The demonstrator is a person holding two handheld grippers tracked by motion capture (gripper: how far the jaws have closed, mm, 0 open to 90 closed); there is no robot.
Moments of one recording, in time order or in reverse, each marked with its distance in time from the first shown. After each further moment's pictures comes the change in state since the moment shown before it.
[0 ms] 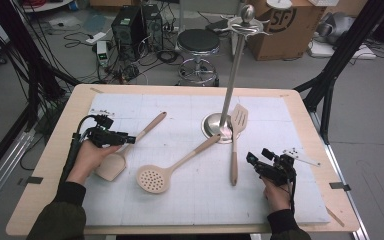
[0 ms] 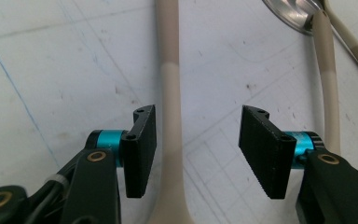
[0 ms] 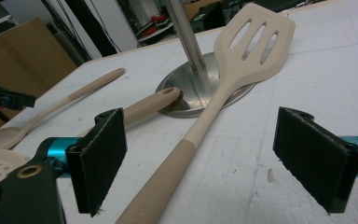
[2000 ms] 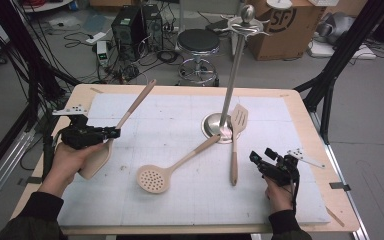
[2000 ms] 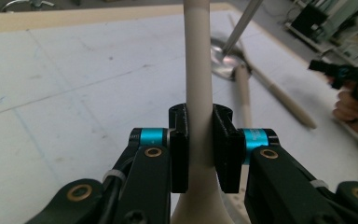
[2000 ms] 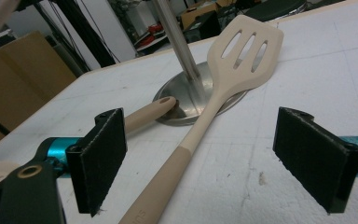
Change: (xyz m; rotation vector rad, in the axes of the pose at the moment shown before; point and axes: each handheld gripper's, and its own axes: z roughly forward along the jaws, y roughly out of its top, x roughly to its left) left arm -0.040 -0.002 -0.084 -0.228 -0.117 0.091; right arm -0.003 0.002 -0.006 -0.038 -0.011 0.023
